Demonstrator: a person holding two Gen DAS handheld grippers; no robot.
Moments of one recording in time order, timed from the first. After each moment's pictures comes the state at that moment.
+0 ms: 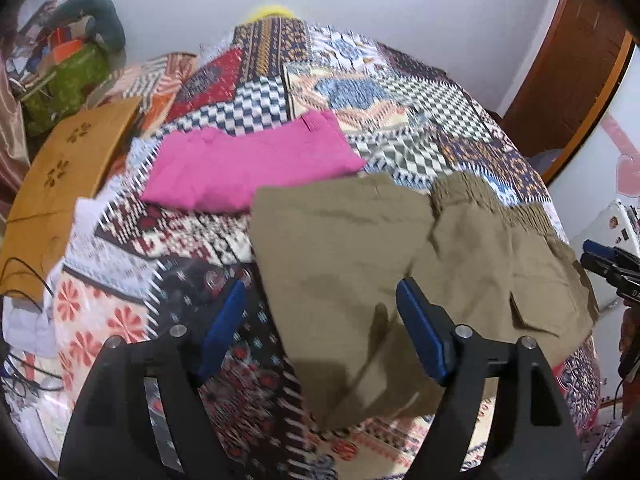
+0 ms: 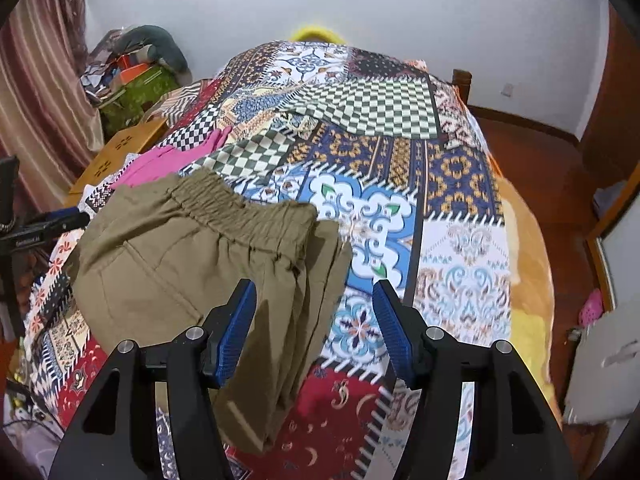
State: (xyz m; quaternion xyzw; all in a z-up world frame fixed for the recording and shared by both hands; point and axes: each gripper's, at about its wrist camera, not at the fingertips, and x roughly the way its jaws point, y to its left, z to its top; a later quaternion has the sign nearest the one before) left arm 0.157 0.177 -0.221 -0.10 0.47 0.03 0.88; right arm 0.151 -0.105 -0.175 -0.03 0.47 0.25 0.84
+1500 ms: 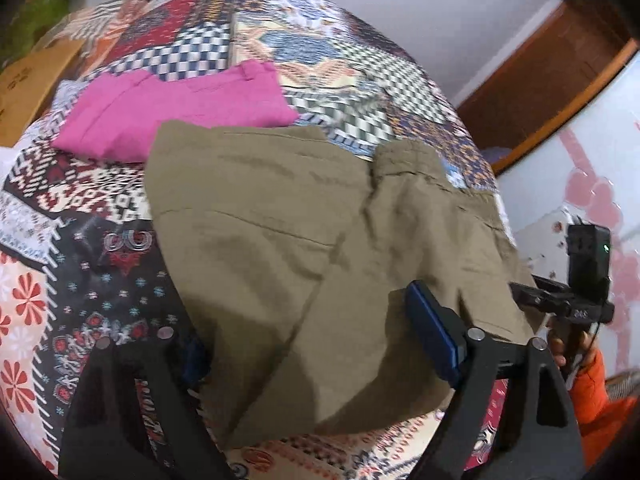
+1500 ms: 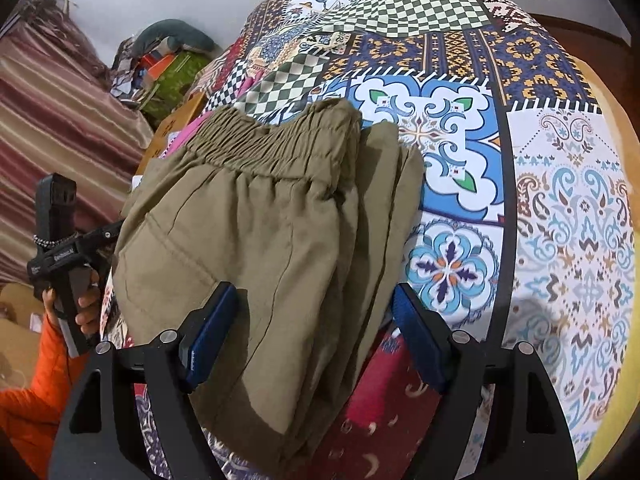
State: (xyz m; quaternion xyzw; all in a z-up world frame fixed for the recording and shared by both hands) left arm 0.175 0.158 -0.247 -0.20 0.50 -0.07 0.84; right arm 0.160 -0.105 -0.227 0.09 0.56 0.35 0.74
